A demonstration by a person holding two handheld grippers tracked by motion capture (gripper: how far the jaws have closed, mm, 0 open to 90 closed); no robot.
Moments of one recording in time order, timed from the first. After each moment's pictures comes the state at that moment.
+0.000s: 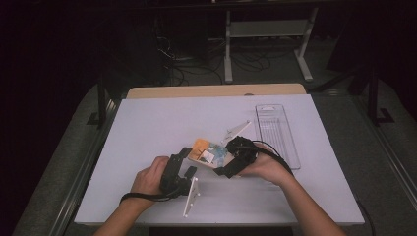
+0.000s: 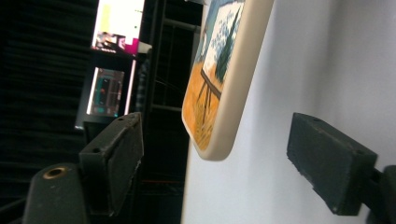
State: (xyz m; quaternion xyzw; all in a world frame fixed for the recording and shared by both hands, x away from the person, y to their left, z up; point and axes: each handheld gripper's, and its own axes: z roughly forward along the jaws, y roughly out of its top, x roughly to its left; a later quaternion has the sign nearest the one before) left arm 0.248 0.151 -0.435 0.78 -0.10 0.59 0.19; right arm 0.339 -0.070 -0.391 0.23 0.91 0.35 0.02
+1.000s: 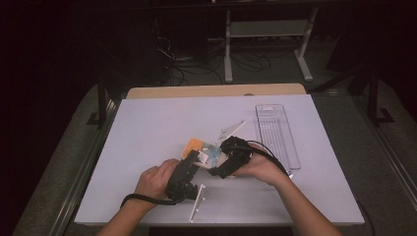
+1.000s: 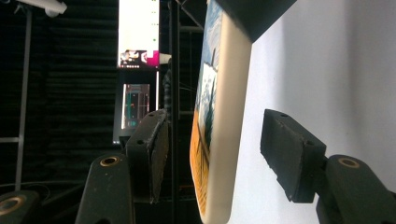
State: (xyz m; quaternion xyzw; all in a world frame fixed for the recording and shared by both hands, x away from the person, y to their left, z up) left arm 0.242 0.138 -0.443 0.75 -0.16 0.63 0.16; right arm 0.337 -0.055 -0.387 0.22 0.91 0.36 0.01
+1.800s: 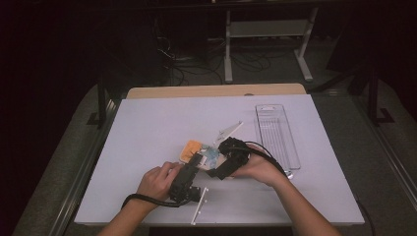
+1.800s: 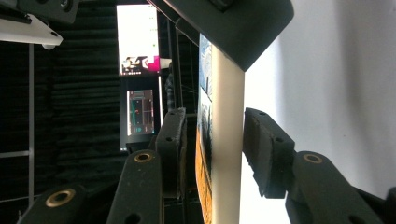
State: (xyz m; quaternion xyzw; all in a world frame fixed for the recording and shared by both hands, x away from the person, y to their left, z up) left arm 0.240 0.132 -0.446 0.74 -0.19 0.63 0.13; right arm 0.336 -0.051 -0.389 0.22 0.91 0.36 0.01
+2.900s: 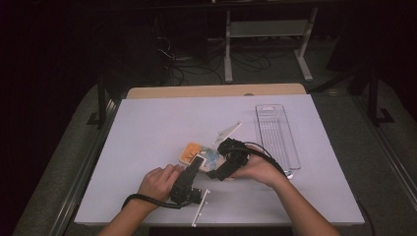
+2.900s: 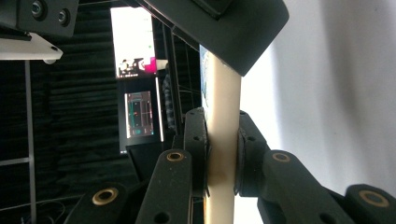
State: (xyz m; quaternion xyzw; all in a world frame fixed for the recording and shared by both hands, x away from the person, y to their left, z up) left arm 0.237 0.130 -0.447 0.75 -0.20 0.63 0.12; right arm 0.338 -0.049 -0.394 0.21 0.91 0.35 0.00
